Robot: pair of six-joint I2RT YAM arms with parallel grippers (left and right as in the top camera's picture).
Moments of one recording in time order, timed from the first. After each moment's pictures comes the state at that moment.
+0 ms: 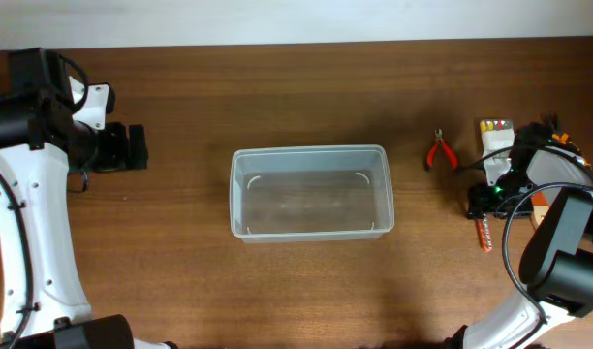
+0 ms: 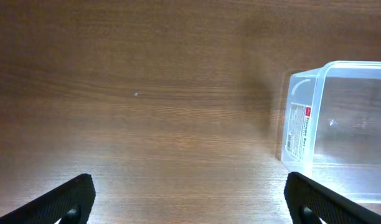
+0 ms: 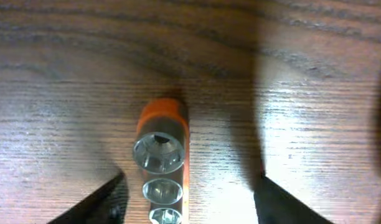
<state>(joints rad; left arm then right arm) 0.21 1.63 1.82 -1.44 0.08 0.13 -0.41 1.95 1.23 -0.90 0.03 -0.40</state>
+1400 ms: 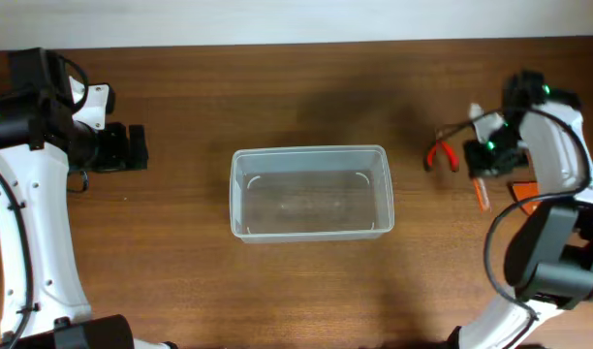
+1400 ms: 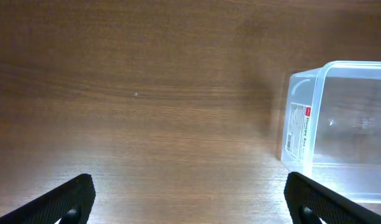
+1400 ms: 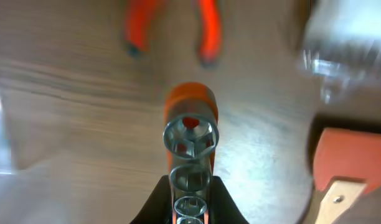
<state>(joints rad) 0.21 1.63 1.82 -1.44 0.08 0.13 -0.21 1.95 1.66 -1.25 -0.02 -0.37</state>
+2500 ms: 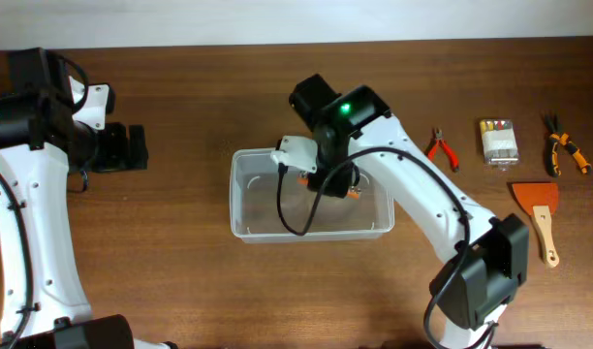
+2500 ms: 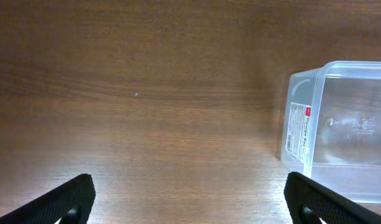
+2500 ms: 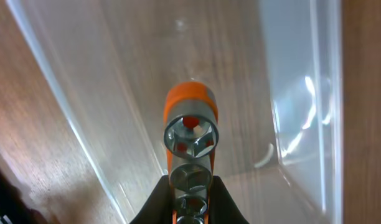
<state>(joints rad) 0.21 1.63 1.82 -1.44 0.08 0.13 0.58 1.95 1.85 -1.38 -0.07 -0.74</state>
